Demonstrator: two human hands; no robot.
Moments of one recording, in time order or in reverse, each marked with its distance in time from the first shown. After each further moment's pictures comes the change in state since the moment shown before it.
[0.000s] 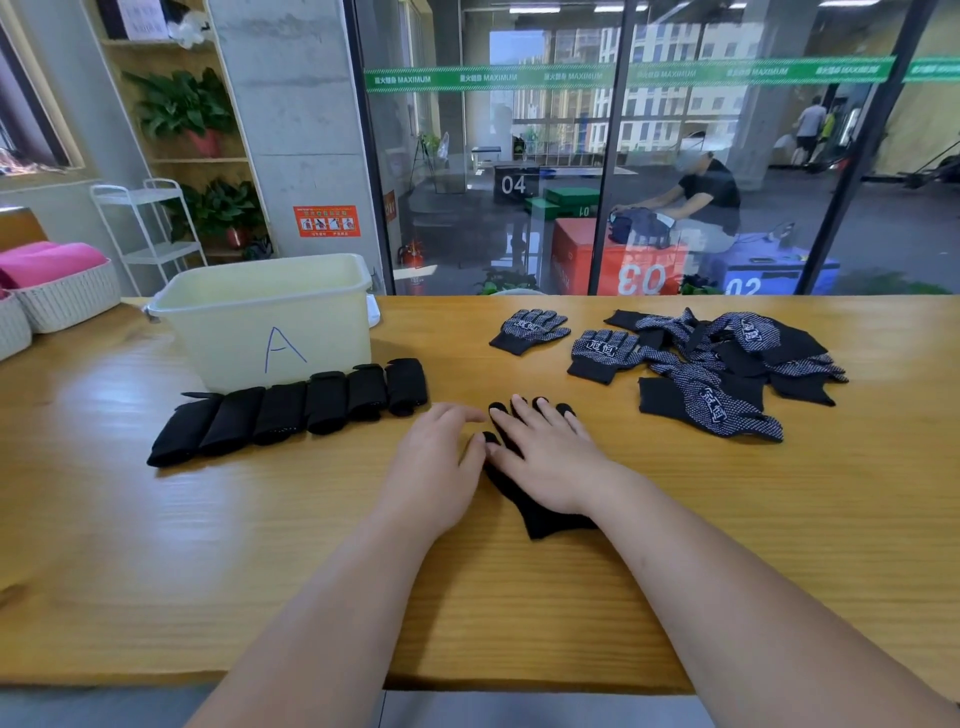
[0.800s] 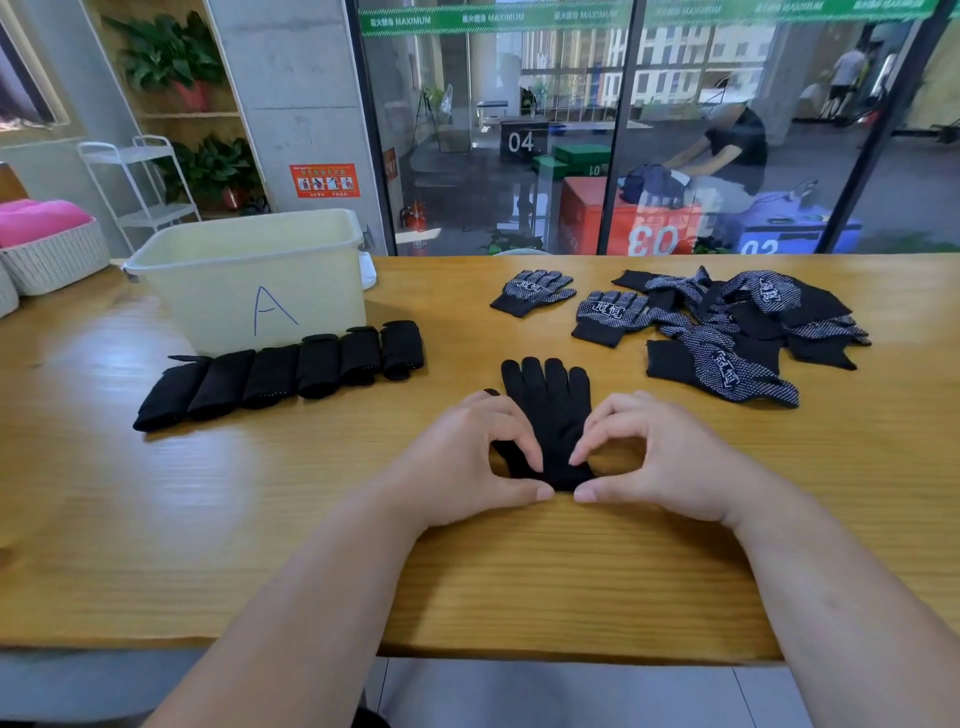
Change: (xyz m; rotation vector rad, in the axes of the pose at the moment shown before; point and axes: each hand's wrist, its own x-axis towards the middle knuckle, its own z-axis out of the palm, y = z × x) left_hand -0.008 0.015 -0.004 -0.117 -0.375 0.317; right_hand -0.085 0.072 -0.029 0.391 0.137 -0.225
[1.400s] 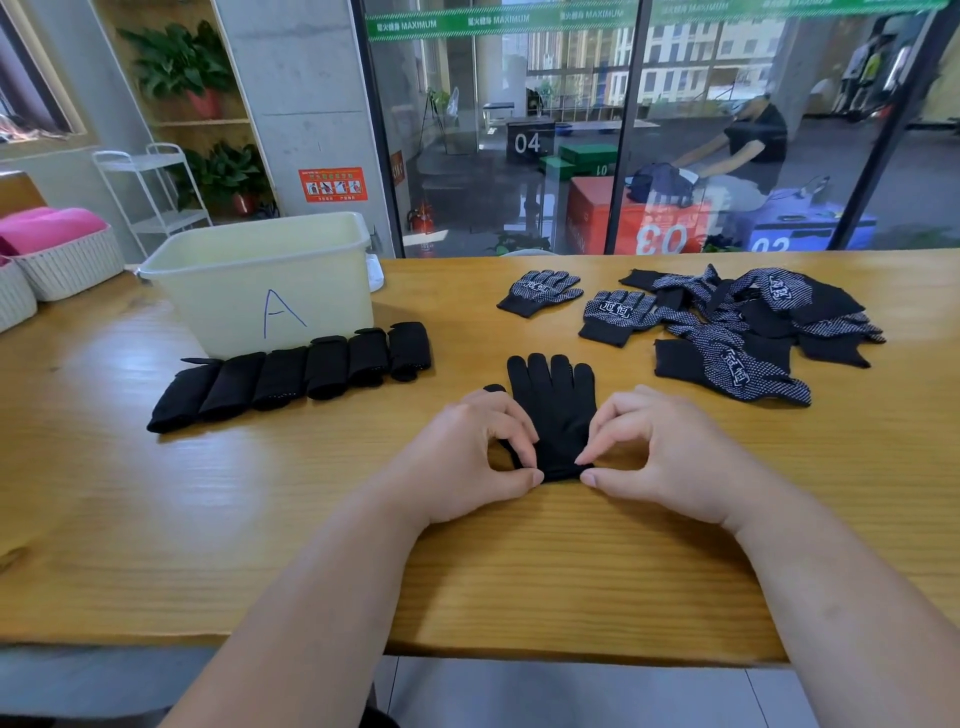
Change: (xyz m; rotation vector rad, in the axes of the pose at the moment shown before) left_hand -0.004 0.001 -0.006 -0.019 0.005 -0.053; right_hand 0.002 -0.001 0.005 -0.113 0.096 -0.105
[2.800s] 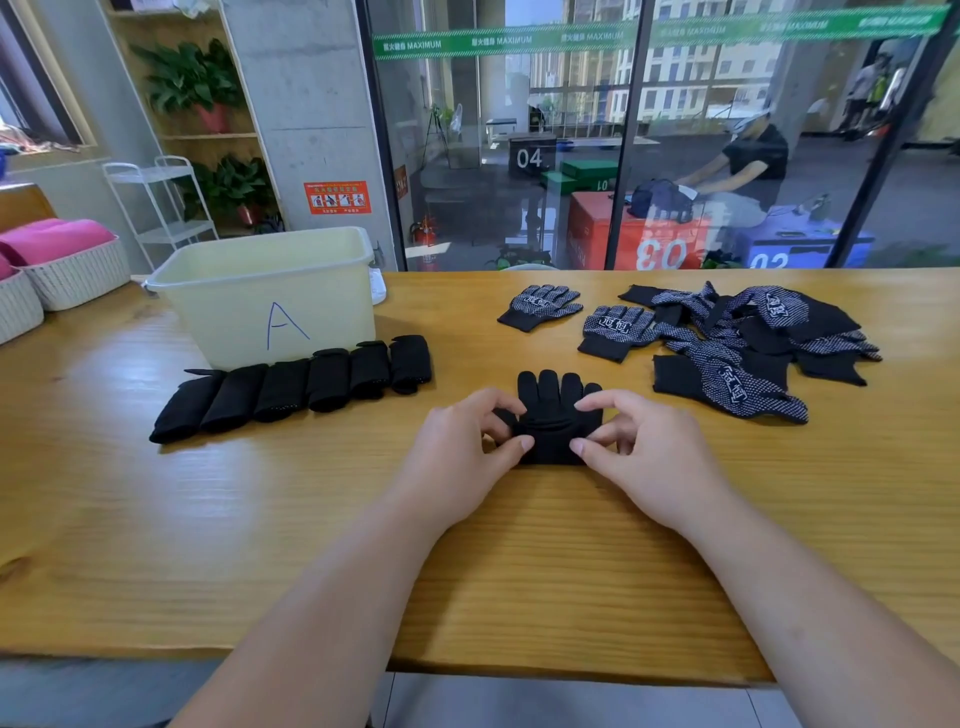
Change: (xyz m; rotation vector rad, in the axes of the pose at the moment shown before) left_hand 0.009 0.000 0.011 -0.028 0.260 -0.251; right_hand 0.013 -0.003 0.023 0.166 0.248 0.287
